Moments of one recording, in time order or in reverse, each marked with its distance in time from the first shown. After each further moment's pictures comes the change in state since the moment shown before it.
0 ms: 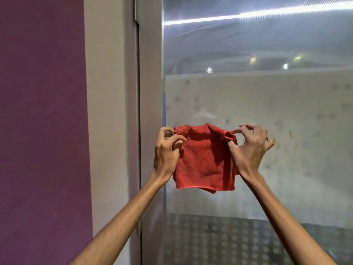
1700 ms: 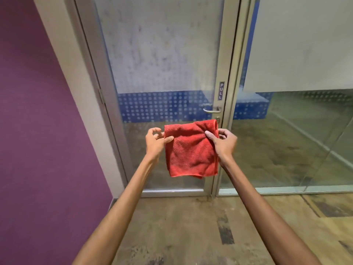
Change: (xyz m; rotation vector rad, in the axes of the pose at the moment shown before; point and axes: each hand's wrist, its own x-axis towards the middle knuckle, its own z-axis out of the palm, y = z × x) left_hand -0.399 0.500 -0.145 -0.580 -0.360 -1.127; right_hand -0.242 0.078 -0.626 0.344 -0.305 0.860
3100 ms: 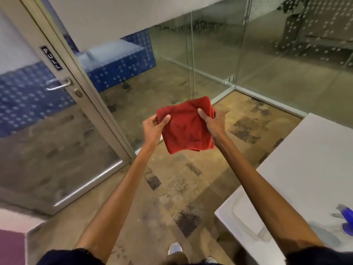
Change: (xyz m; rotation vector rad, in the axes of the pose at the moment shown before) left_hand -0.288 -0.108 0.456 0.008 -0.658 -0.044; right_hand -0.029 0.043 -0.542 -0.031 0.412 0.223
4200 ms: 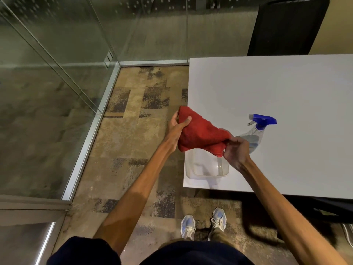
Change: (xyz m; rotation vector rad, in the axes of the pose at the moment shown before) left_hand -0.103 -0.087 0.225 -0.134 -1.051 -0.551; right_hand -0.197 0.107 -0.215 0.741 0.653 0.257
